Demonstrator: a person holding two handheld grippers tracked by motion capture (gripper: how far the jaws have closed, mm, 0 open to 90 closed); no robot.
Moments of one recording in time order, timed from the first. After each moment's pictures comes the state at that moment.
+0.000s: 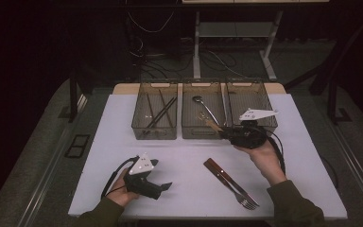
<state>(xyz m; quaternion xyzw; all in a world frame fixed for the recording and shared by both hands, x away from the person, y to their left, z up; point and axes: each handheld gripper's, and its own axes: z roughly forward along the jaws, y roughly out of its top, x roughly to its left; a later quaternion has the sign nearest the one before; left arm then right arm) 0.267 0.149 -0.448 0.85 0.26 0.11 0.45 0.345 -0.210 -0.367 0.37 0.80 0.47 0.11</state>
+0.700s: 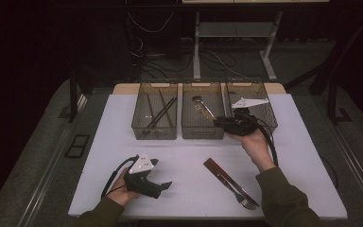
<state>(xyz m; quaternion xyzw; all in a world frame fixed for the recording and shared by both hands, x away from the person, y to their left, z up) 0.268 0.149 -0.449 0.85 0.27 0.11 0.45 0.387 -0.194 -0.369 0.39 0.79 0.46 0.11</state>
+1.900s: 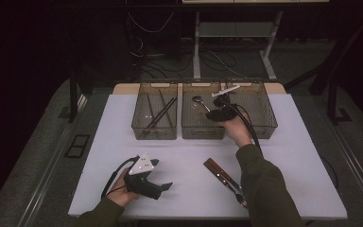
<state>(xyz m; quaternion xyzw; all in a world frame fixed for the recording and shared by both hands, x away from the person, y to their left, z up) 0.266 0.148 -0.446 0.85 0.25 0.11 0.45 0.459 -0.157 -0.394 0.45 0.82 0.34 0.13</state>
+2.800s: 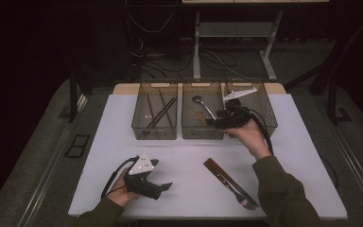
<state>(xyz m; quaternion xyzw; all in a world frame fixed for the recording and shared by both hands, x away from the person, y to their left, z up) 0.266 0.148 -0.447 0.85 0.26 0.11 0.45 0.409 -0.182 -0.362 0.38 0.81 0.43 0.09</state>
